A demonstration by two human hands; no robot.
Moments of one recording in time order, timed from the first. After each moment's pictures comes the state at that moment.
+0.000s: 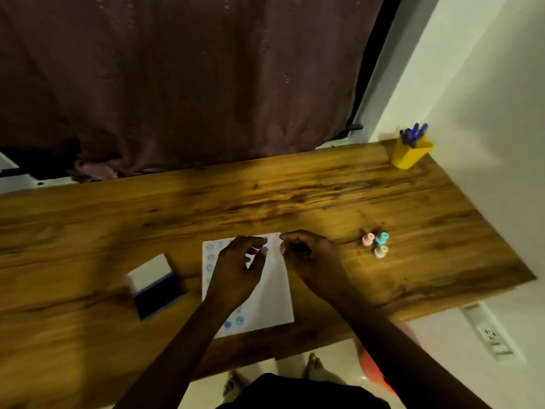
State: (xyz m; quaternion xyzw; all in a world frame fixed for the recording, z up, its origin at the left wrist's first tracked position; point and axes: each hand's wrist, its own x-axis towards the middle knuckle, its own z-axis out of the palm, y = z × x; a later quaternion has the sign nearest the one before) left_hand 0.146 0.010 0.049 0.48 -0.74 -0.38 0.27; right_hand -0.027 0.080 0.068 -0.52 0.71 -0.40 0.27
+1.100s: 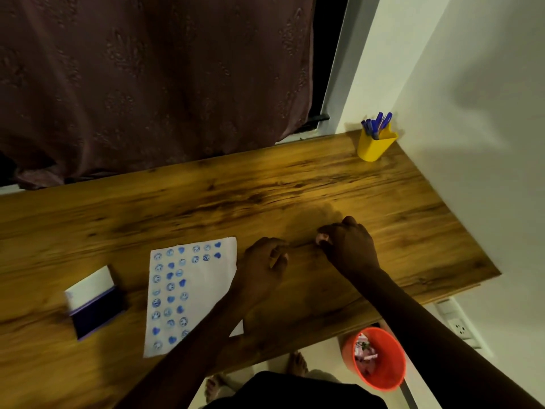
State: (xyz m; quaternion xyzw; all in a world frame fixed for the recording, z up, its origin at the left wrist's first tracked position) left_hand 0.000 0.038 0.027 0.42 -0.77 -0.44 0.17; right_hand -0.220 0.105 0.029 -0.57 0.82 -0.09 0.03
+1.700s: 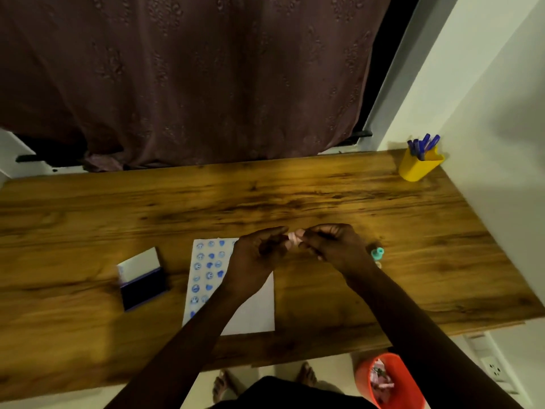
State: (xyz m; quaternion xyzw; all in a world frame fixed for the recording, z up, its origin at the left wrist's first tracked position) left_hand 0.072 0.015 0.055 0.43 -0.63 -0.53 0.37; right_hand -0.117 0.067 0.091 -0.38 0.65 -0.45 0.48
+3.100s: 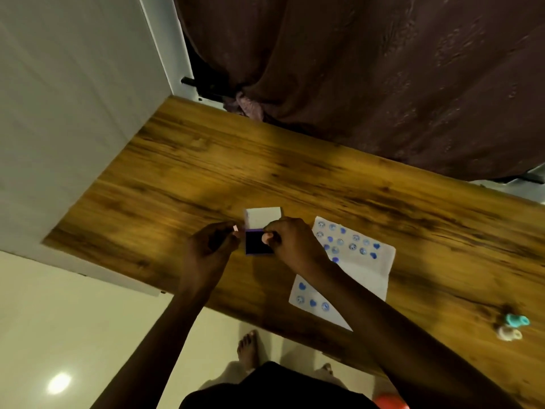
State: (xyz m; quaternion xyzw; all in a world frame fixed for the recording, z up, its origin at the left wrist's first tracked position) left_hand 0.386 0.038 0.018 0.61 -0.45 -0.42 0.51; right_hand 0.190 -0.031 0.029 -0.80 0.53 -0.14 0.25
